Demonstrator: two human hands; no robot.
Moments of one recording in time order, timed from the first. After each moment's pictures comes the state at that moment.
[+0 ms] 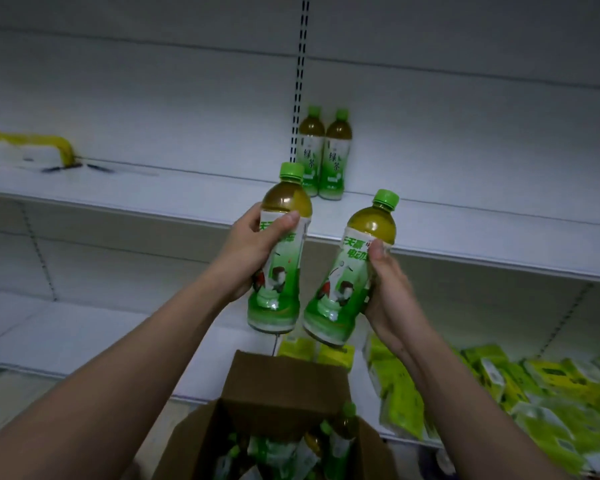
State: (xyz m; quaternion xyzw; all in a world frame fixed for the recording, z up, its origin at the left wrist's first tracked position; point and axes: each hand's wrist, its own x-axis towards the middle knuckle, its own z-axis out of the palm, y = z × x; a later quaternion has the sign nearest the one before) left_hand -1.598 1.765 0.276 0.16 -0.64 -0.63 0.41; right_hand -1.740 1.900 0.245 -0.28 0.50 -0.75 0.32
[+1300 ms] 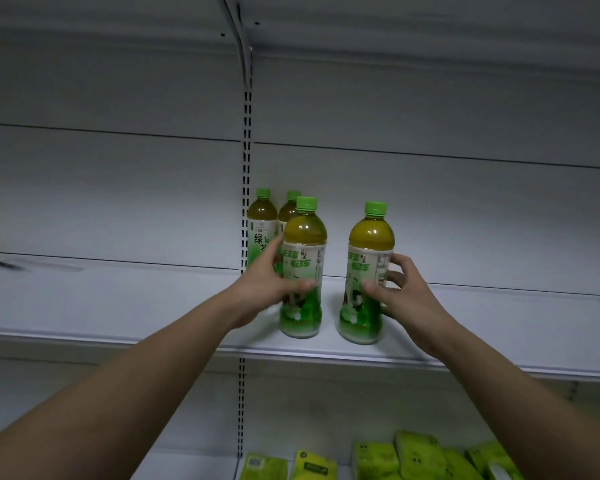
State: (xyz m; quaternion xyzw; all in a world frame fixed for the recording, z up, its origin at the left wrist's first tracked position) left_hand -1.755 1.689 0.339 0.15 -0.75 -0.57 0.31; right_hand -1.915 1.850 0.324 -0.38 0.66 -0.63 0.16
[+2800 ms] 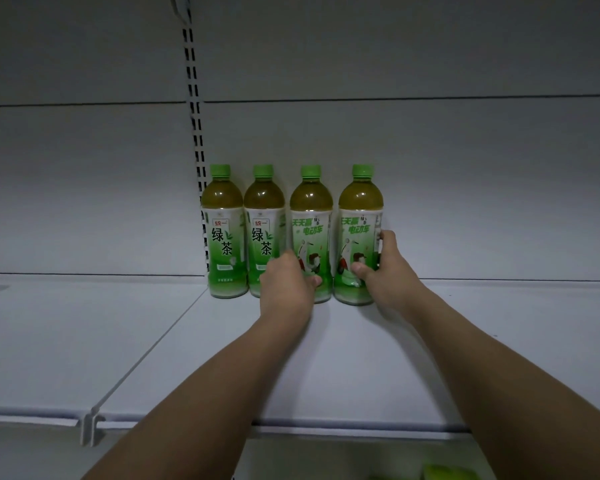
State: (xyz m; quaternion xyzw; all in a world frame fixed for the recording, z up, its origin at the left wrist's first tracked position) left_hand -1.919 1.647 0.294 0.41 -0.80 -0.23 0.38; right_hand -2.029 1.742 0.303 -0.41 0.73 -0.55 0.06
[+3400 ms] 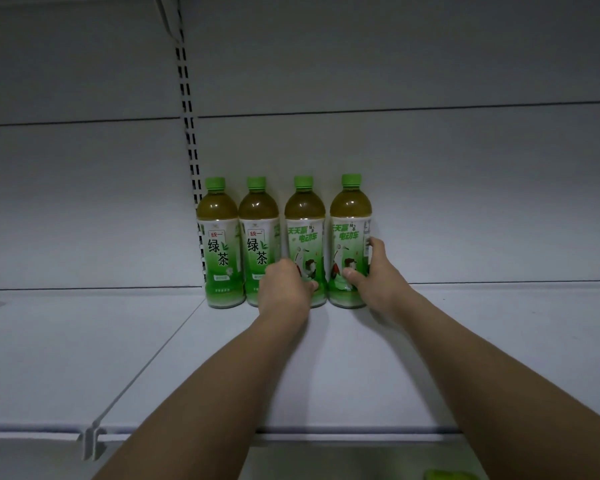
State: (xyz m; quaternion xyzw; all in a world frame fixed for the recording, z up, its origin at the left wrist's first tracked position) left_hand -1.923 1.646 0.305 0.43 -0.81 -0.23 0.33; right_hand -2.030 1.738 0.304 -0.40 0.74 -0.54 0.08
